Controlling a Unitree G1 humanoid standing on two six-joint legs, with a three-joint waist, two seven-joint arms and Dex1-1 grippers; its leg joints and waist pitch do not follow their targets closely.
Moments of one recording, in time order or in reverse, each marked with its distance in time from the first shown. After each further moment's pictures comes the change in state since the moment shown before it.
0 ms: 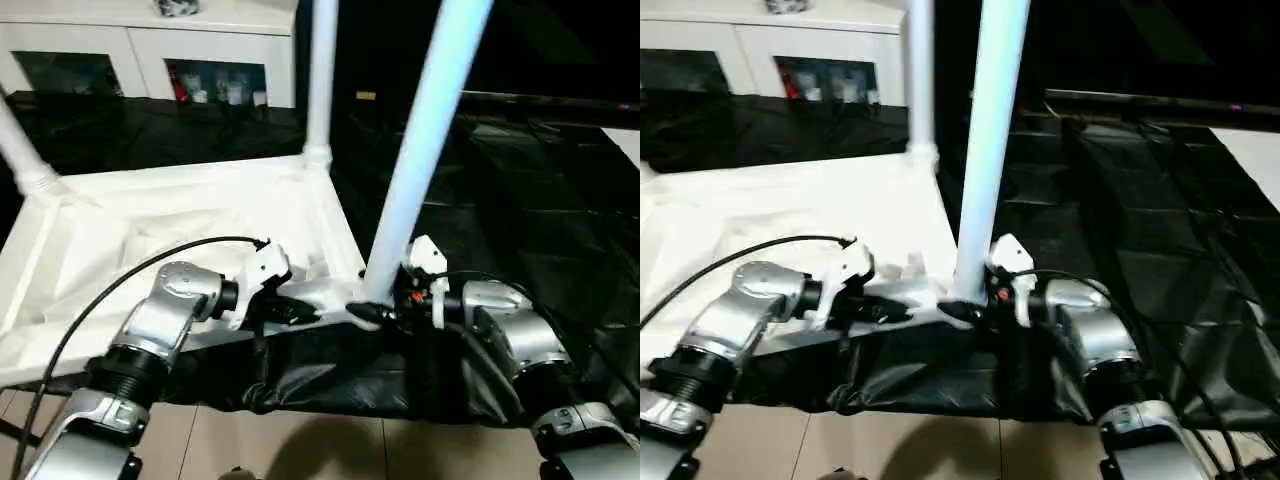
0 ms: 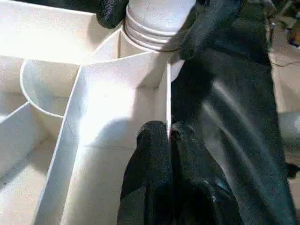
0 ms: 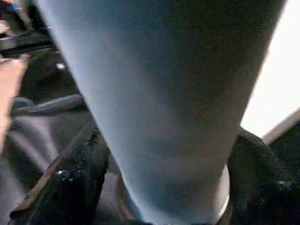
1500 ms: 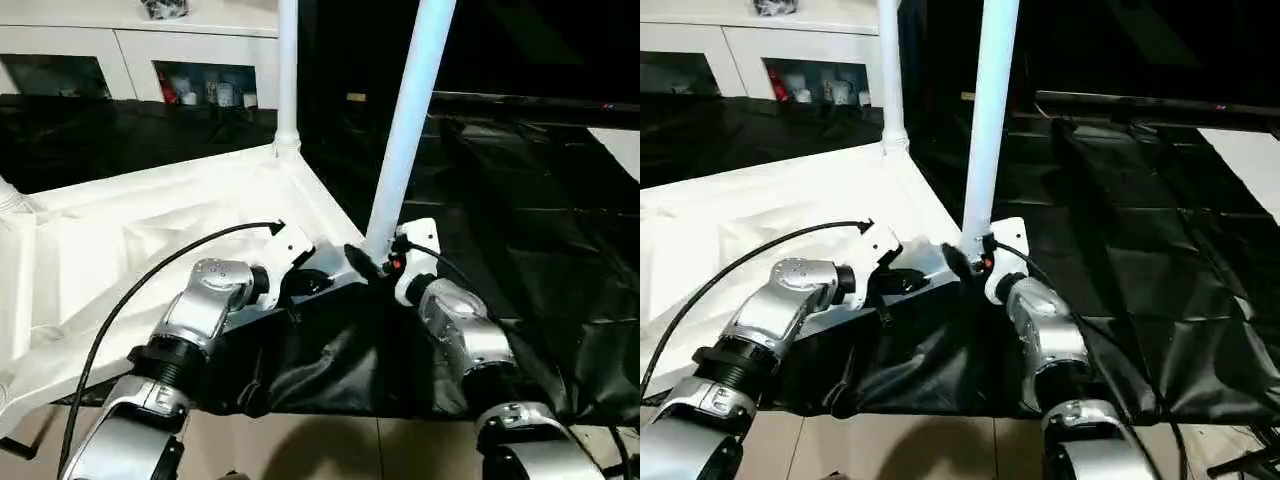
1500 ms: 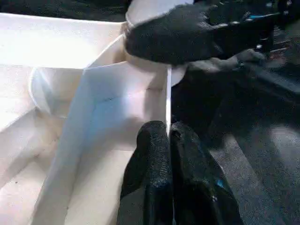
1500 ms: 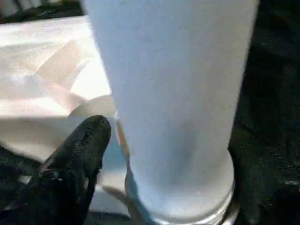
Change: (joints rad) left arm -0.069 -0.147 0.042 0.089 0.065 0.033 0.340; right arm -0.041 0.227 -0.173 0.123 -0.019 -0.049 -0.587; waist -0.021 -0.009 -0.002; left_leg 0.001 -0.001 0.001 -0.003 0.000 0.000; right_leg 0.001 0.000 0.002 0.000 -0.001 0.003
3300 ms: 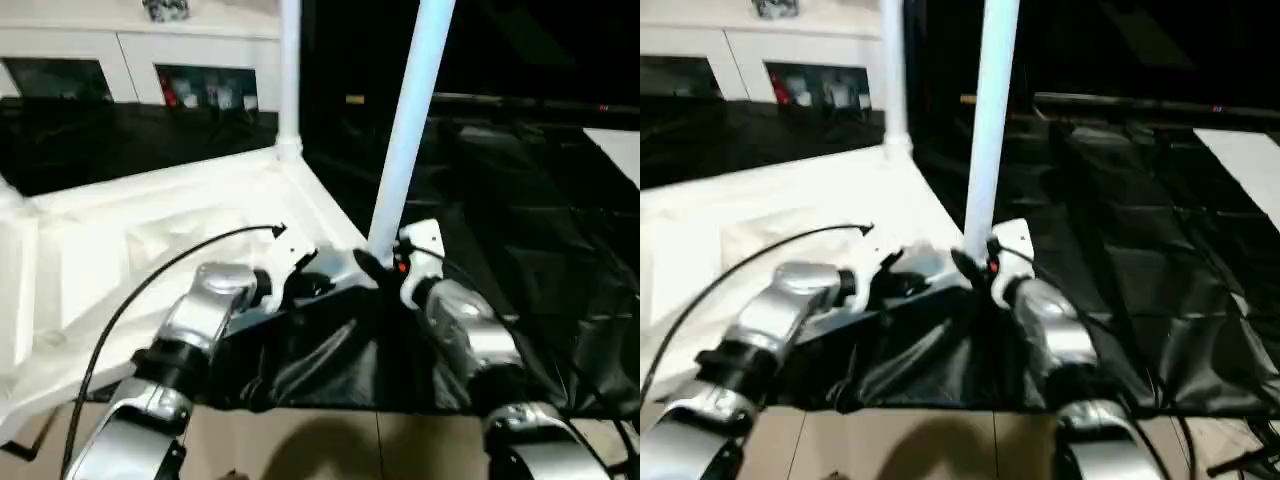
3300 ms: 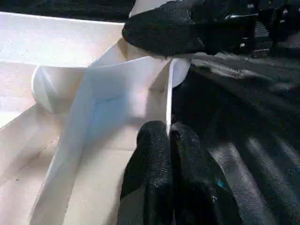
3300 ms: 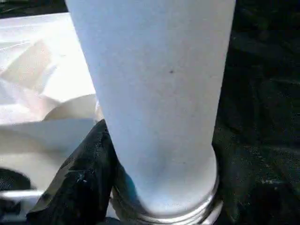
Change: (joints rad) left arm 0.004 -0.043 -0.007 -0.004 -0.002 0.032 0.090; right arm -0.010 0.047 -0.022 0.024 -0.013 -0.004 -0.186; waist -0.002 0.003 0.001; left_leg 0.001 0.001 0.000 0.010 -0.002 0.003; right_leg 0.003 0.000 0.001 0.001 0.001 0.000
